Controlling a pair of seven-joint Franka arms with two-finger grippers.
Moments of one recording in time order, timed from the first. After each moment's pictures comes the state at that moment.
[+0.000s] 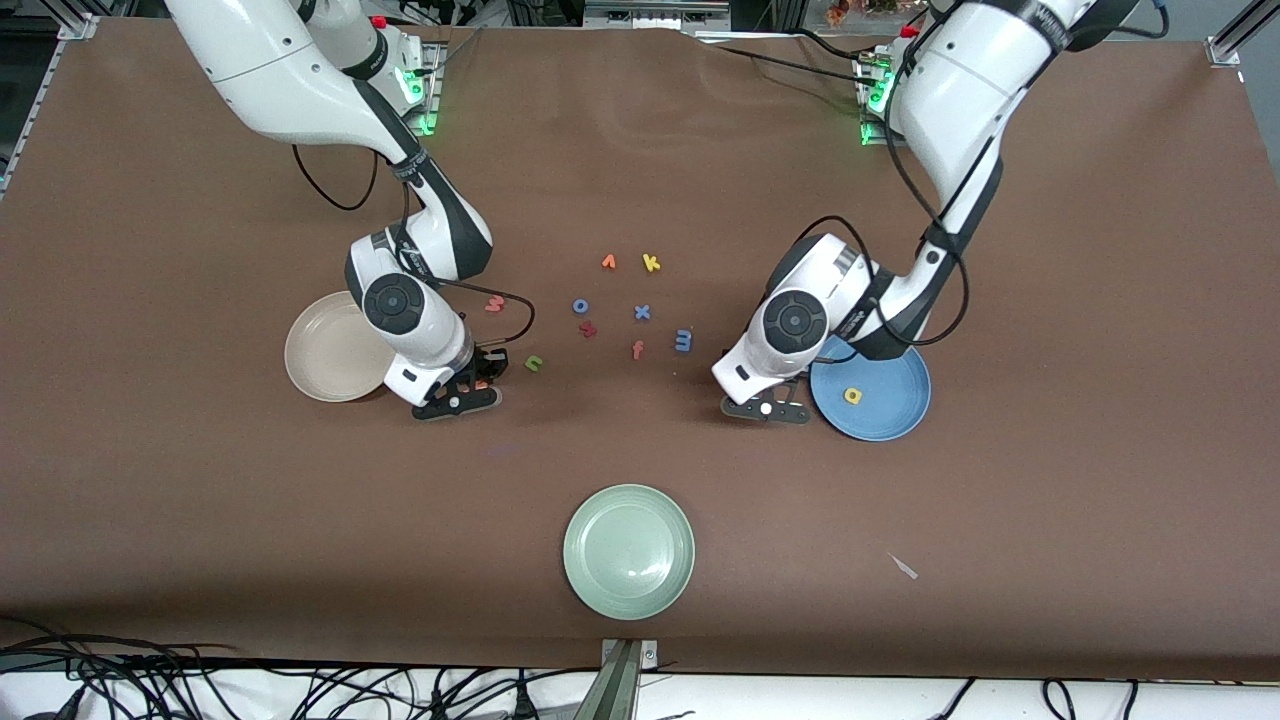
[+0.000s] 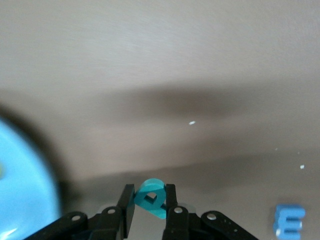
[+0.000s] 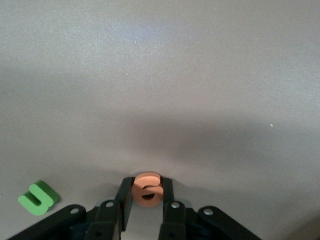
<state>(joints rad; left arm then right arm) -0.27 0.68 -0.28 -1.63 0.18 2.12 -0.48 0.27 0.62 0.15 -1.87 -0.11 2.44 0.25</state>
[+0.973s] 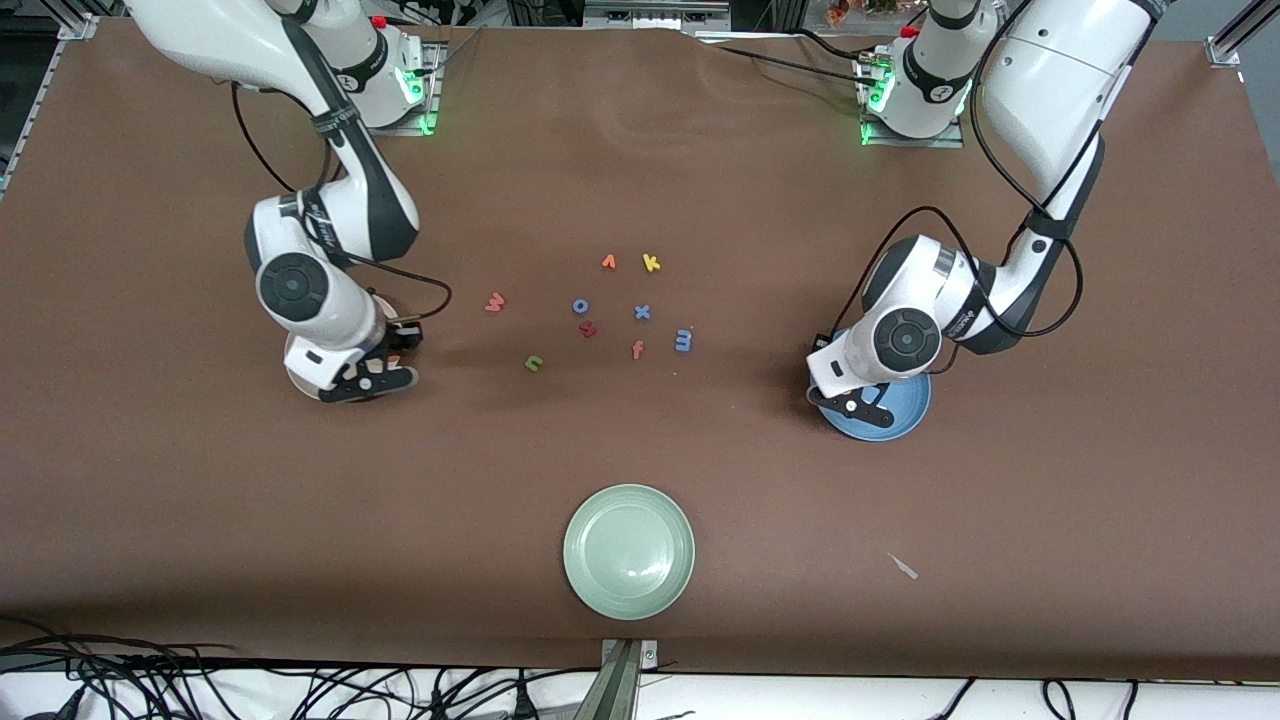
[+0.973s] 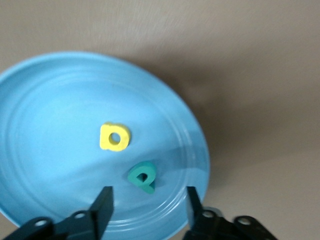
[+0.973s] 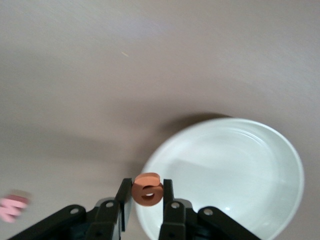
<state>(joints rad) -0.08 0.57 -0.29 -1.83 0.20 2.12 -0.12 0.26 0.36 -0.03 -2.05 -0.11 2.29 0.03</state>
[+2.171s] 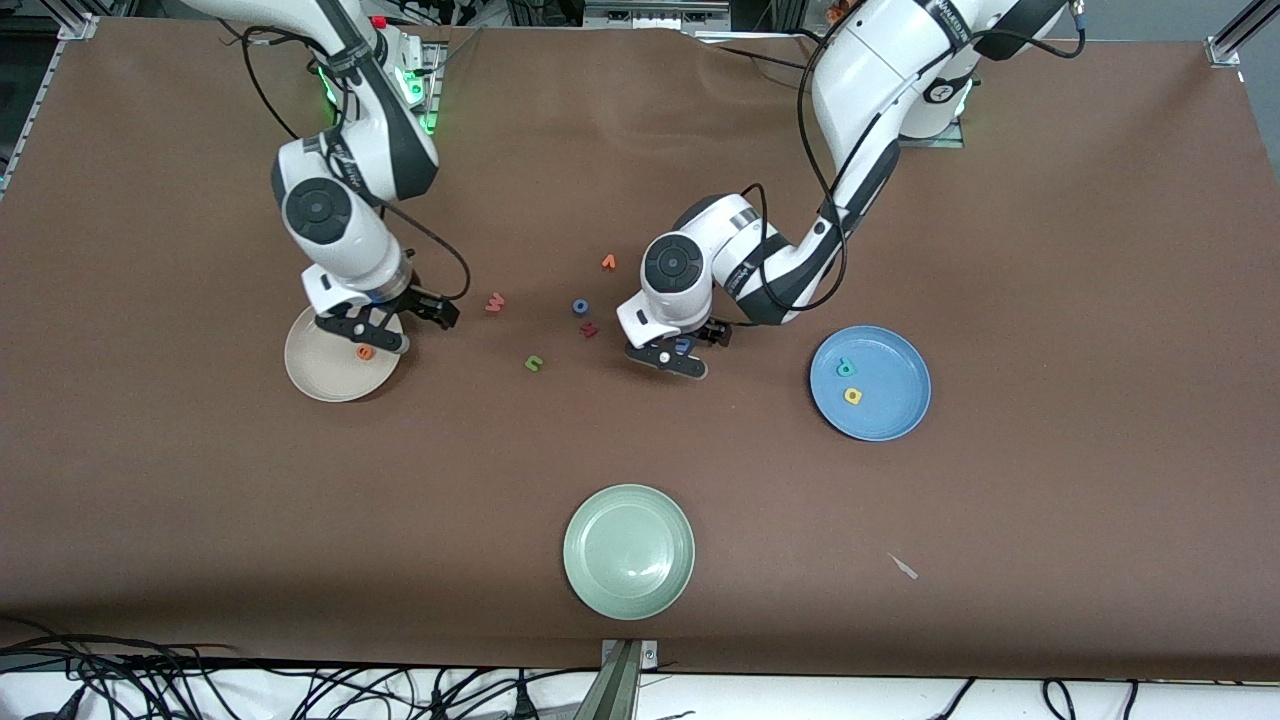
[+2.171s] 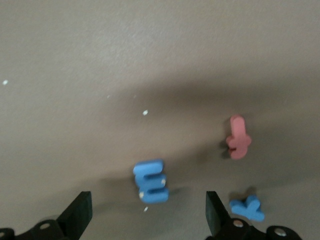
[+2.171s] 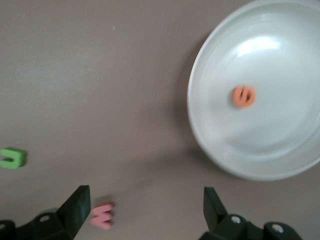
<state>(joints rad) -0.50 0.80 -0.28 -1.54 0.20 2.17 -0.54 0.27 0.23 0.11 -2.24 -0.07 2.40 0.78</state>
